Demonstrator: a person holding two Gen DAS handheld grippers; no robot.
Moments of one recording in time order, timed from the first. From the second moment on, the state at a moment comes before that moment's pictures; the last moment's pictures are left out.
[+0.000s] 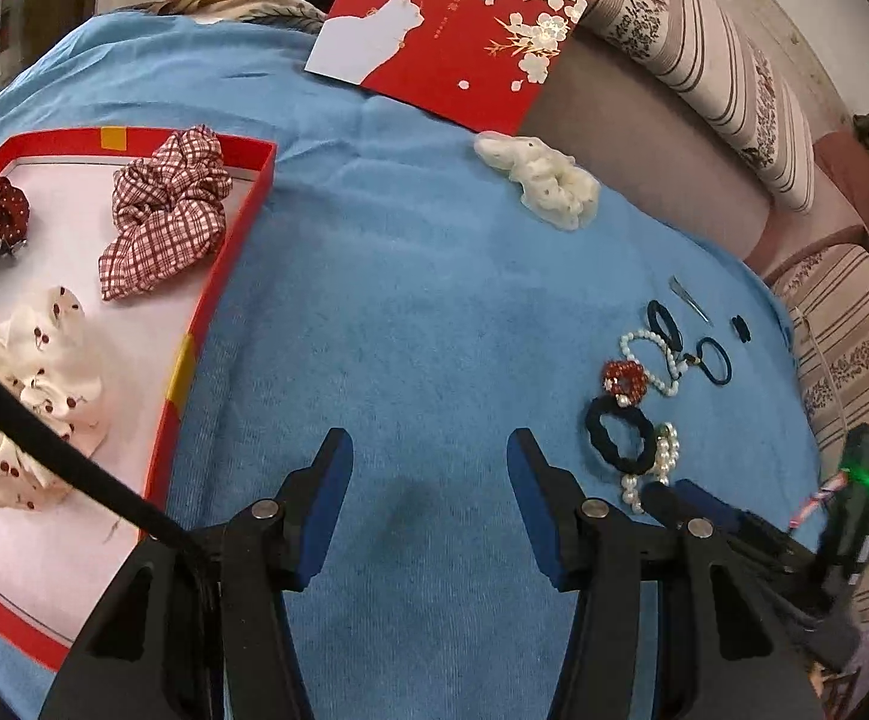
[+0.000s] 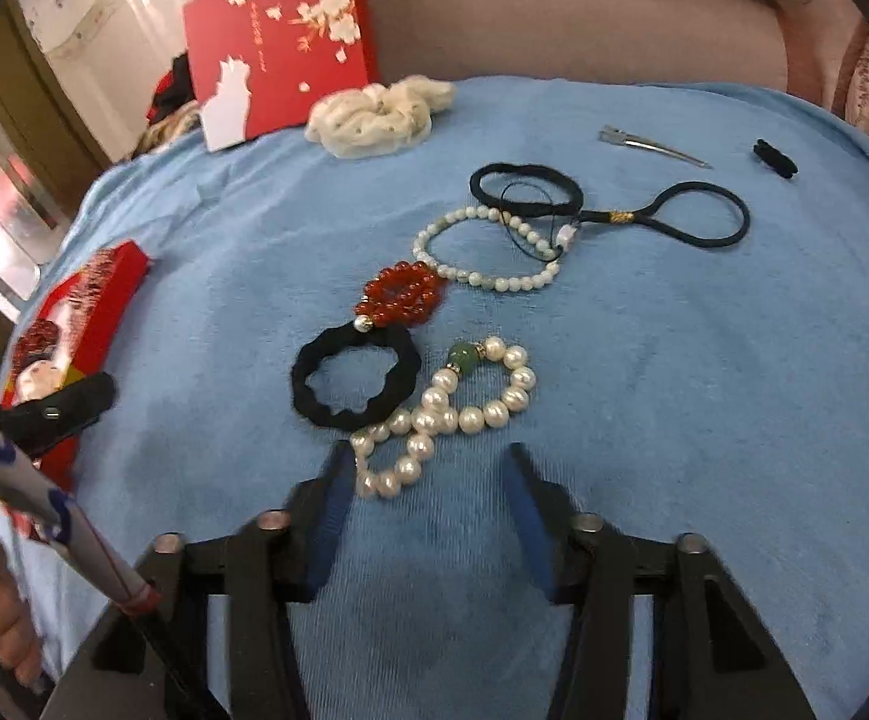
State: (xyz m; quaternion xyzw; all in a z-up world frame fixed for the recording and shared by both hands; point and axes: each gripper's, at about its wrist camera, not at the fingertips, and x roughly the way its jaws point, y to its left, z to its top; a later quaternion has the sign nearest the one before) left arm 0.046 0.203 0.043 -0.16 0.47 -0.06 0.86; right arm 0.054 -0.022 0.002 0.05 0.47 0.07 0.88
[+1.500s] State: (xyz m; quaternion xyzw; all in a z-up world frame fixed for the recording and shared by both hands) left arm 0.009 0.186 0.096 -0.12 0.43 -0.11 0.89; right arm -0.023 -0.061 0.046 0.04 0.44 0.13 0.89
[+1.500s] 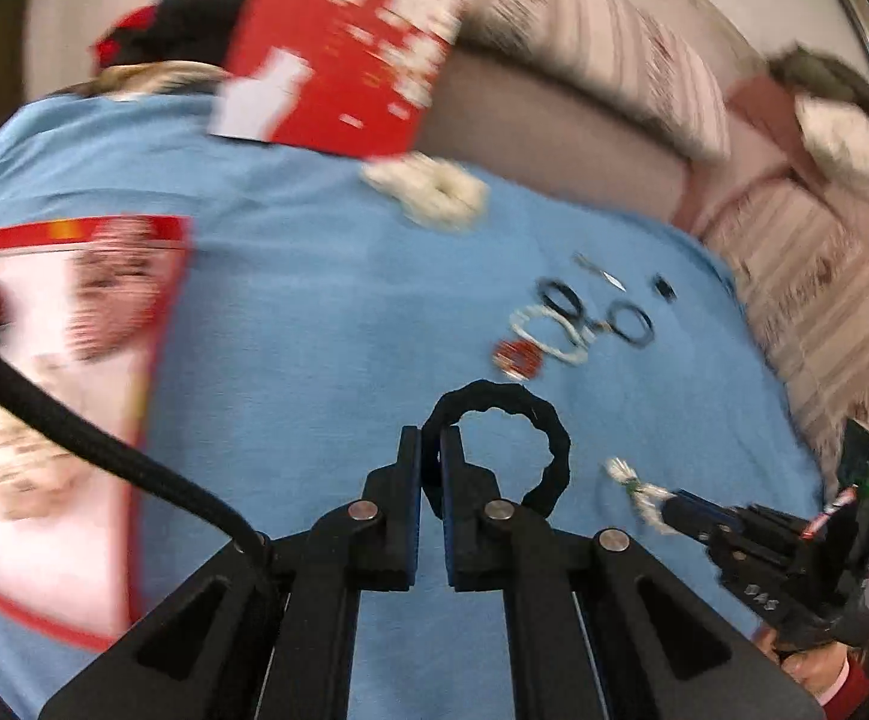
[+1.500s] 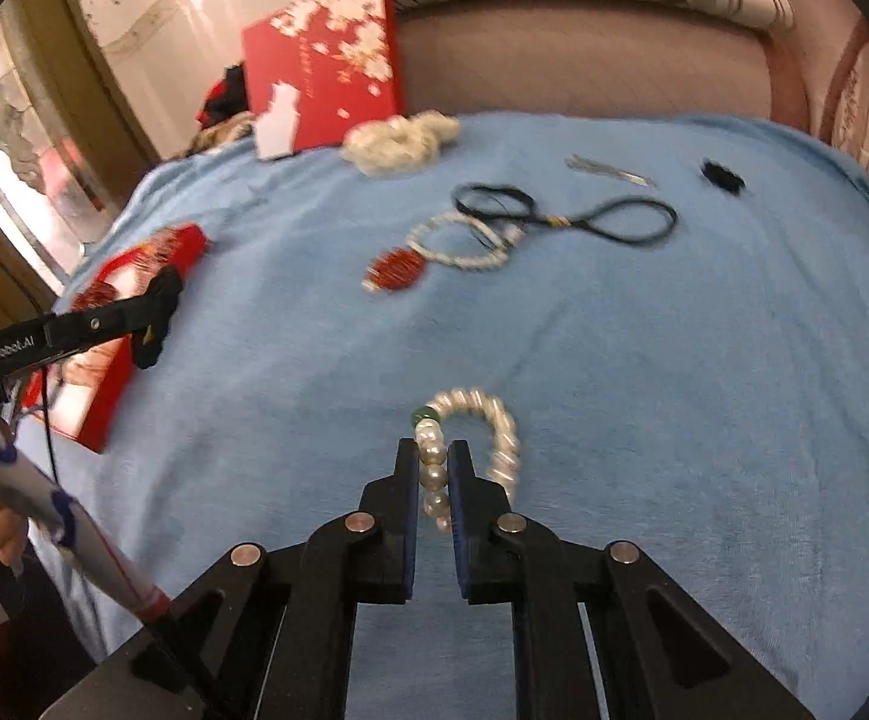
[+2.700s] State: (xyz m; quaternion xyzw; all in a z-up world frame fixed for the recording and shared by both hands) left arm -0.035 0.419 0.052 -0.26 0.45 0.15 0.84; right arm 0.093 0.349 0.088 -0.06 0.44 0.32 0.83
